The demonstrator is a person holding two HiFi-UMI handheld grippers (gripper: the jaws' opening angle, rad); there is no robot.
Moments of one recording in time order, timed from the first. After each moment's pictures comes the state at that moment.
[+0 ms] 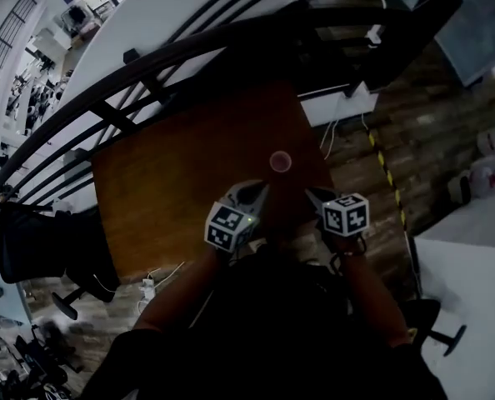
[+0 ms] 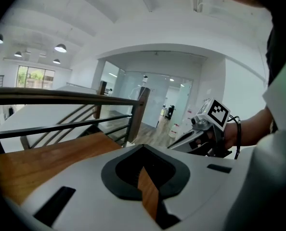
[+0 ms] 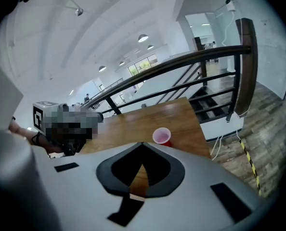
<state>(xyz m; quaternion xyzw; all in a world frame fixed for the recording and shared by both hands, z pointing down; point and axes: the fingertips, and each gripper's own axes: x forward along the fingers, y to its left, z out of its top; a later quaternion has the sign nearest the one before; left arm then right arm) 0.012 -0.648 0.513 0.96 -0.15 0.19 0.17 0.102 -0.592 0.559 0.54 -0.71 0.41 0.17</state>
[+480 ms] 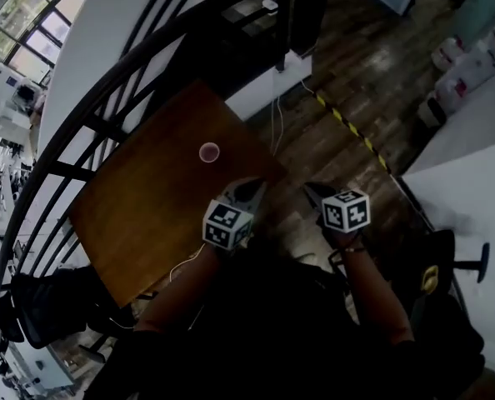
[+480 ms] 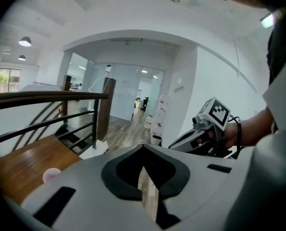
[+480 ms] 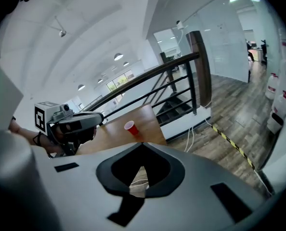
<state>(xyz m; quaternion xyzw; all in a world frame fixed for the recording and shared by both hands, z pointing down) 0.146 -0.478 0.509 0.97 0.01 0.22 0.11 0.215 -0.394 0.550 0.66 -0.62 0.42 0.08</state>
